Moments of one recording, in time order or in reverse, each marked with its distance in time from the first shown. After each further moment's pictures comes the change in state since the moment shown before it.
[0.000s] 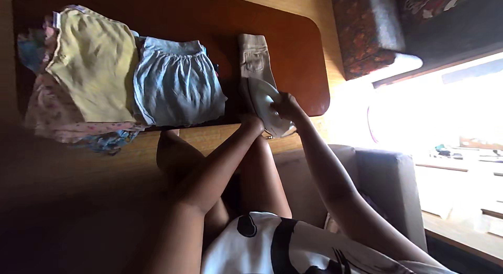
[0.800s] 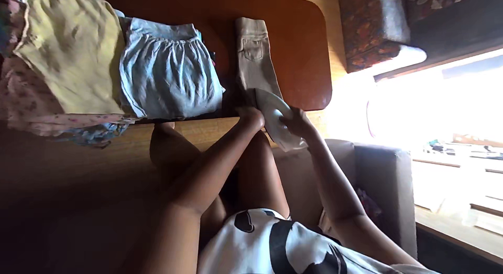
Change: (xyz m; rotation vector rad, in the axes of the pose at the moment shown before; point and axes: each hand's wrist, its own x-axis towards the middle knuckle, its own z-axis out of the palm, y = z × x) left_hand -0.006 0.002 -0.004 -0.021 -0.039 0.005; right_hand -0.055 0.046 0.011 -0.018 -0.034 0.074
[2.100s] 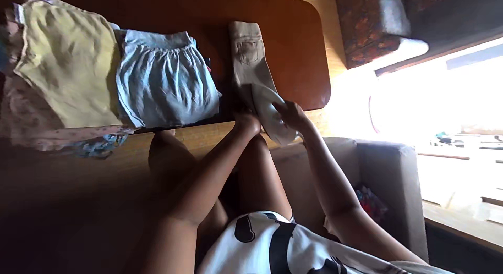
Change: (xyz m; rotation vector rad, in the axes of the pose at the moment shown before) left_hand 0.006 -0.009 0.005 0.082 0.015 0.073; right_hand 0.019 -0.018 -0.006 0.119 0.000 0.021
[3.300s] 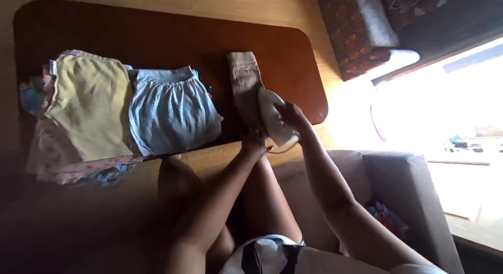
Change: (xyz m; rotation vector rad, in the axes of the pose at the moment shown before) left_hand 0.018 0.002 0.013 -0.007 0.047 0.125; right_hand 0.038 -0.024 -0.028 0.045 0.104 0.037
